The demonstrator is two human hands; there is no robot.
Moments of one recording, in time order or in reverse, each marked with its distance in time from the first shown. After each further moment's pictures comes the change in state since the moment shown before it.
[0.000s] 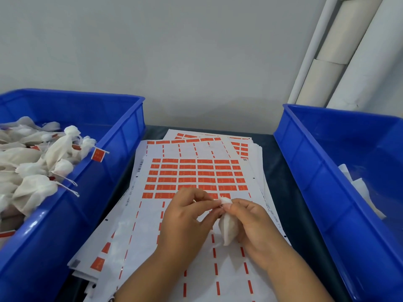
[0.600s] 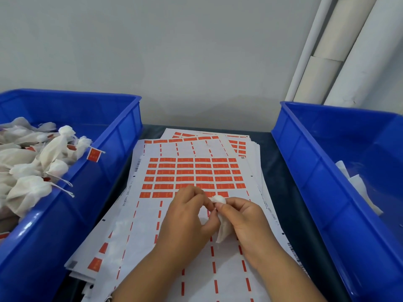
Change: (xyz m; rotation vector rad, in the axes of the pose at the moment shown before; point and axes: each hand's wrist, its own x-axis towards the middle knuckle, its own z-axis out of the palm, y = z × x) left_hand -0.003 -0.005 0.008 0.035 -0.210 -0.160; right_hand -0.001 0.005 0.007 -0.160 0.089 -0.121
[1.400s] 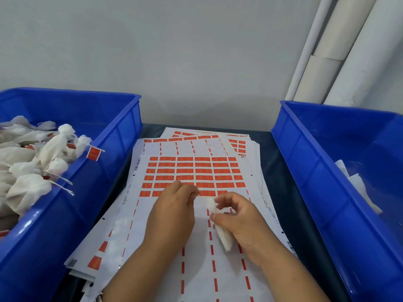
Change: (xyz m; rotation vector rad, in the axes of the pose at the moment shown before) left_hand 0.014 -0.009 -0.011 0.166 0.052 -0.192; right_hand 0.006 0.006 -0.003 -0.179 -0.048 0.000
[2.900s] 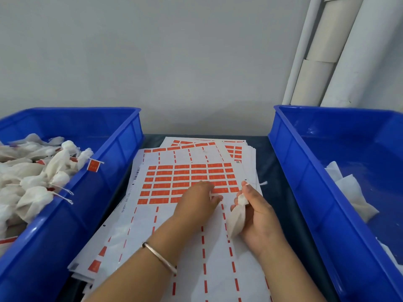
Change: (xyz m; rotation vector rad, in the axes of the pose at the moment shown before) left_hand 0.041 0.034 0.048 0.070 -0.396 -0.059; right_hand 0.012 0.001 -0.034 1.018 -0.031 0.125
